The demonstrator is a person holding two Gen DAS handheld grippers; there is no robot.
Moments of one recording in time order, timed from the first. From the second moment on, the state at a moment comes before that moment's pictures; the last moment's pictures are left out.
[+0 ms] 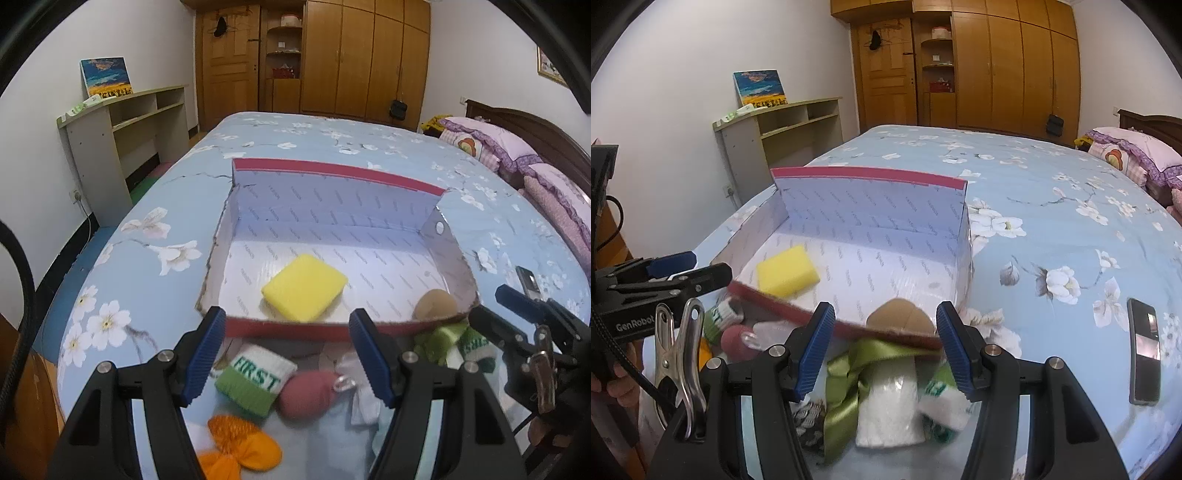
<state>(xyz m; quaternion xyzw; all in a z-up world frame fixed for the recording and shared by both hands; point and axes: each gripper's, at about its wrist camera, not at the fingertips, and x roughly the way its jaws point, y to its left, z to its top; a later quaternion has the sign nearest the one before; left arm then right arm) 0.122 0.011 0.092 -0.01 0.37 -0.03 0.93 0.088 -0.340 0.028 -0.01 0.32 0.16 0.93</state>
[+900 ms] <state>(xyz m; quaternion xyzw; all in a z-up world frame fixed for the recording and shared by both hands) 0.045 0.055 0.038 -0.02 0.43 0.00 0.90 0.032 -0.344 0.000 0.00 0.36 0.18 0.92</state>
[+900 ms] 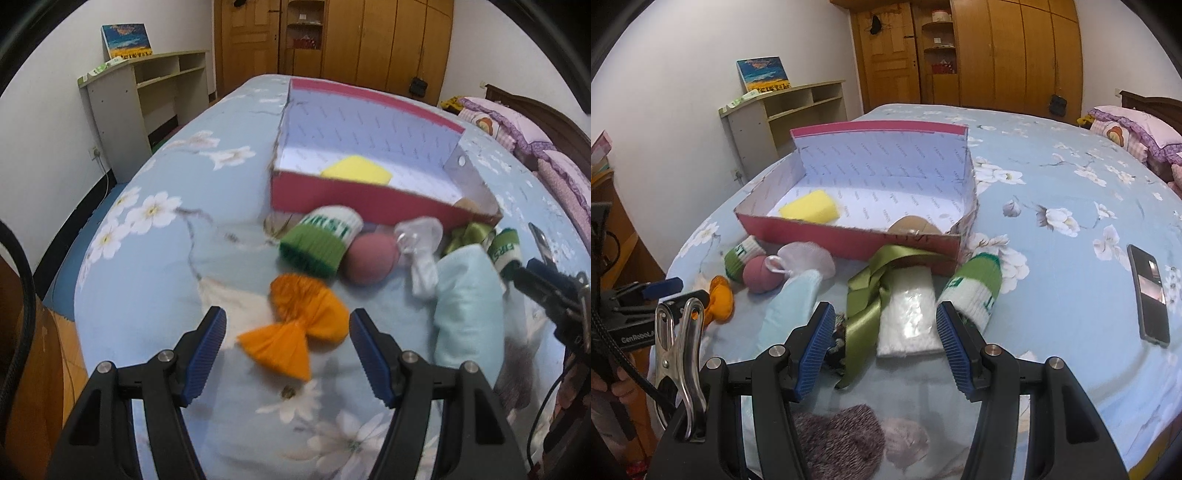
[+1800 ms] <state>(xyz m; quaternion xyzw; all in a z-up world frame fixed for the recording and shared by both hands) 0.056 0.052 0.013 -0.02 0.44 -0.02 0.90 0.004 -0.291 -0.016 -0.03 0.39 0.26 0.88</state>
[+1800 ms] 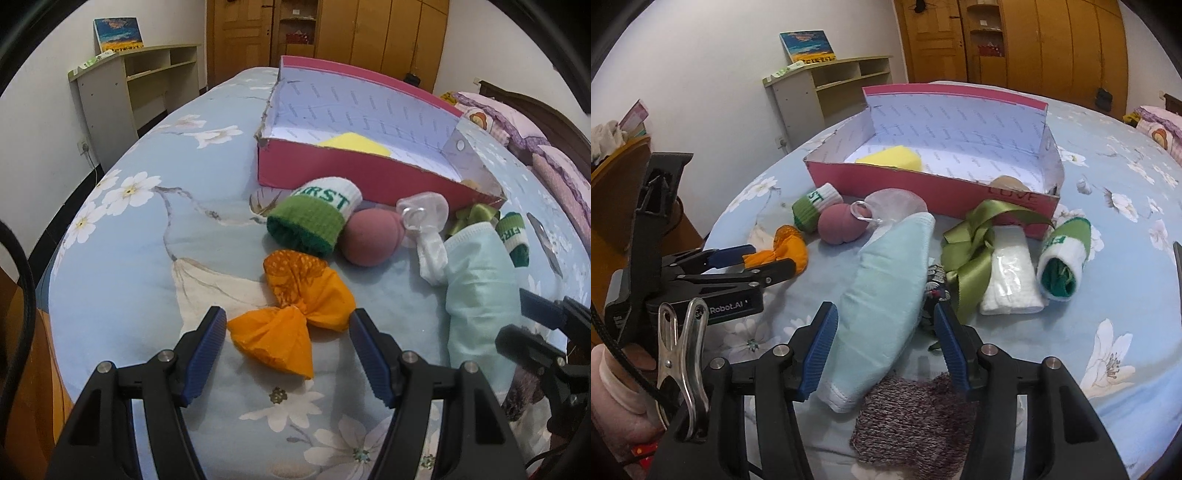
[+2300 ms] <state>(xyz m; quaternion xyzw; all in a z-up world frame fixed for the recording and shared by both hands) 0.055 0.055 0.007 -0.04 0.43 -0.03 0.90 -0.006 -0.275 -0.013 -0.05 0.39 0.28 0.88</state>
